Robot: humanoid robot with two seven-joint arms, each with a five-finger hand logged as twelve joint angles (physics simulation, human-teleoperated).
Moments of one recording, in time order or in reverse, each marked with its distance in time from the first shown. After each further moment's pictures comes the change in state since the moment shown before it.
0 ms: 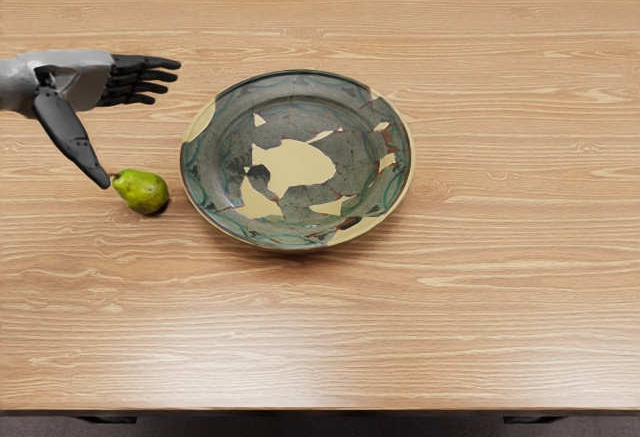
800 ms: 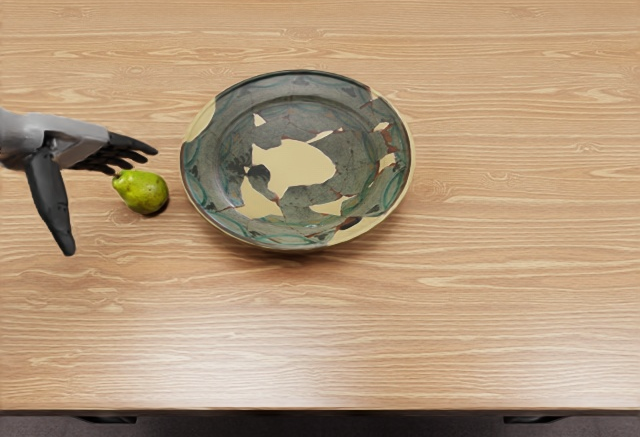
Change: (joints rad) left arm -0.024 0.037 -0.057 -0.222 0.067 0.000 0.532; right arm 0.007 0.000 -0.002 0.000 -0.001 0.003 -0.001
